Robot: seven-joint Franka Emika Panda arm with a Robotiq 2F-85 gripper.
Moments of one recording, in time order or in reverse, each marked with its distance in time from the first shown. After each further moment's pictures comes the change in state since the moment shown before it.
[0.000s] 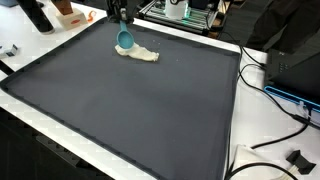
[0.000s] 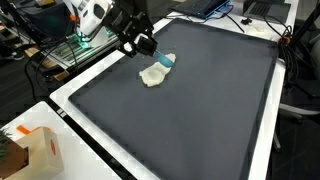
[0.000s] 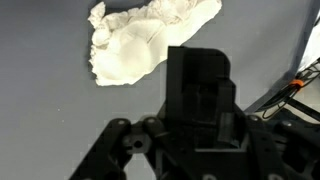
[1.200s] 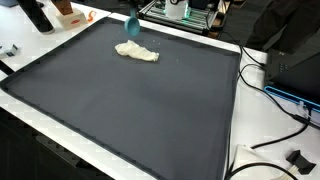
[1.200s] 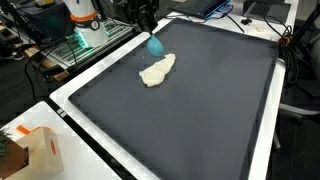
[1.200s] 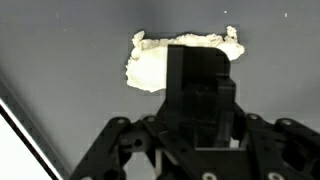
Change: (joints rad) arm 0.053 -0.214 0.145 -0.014 -0.990 -0.079 0.896
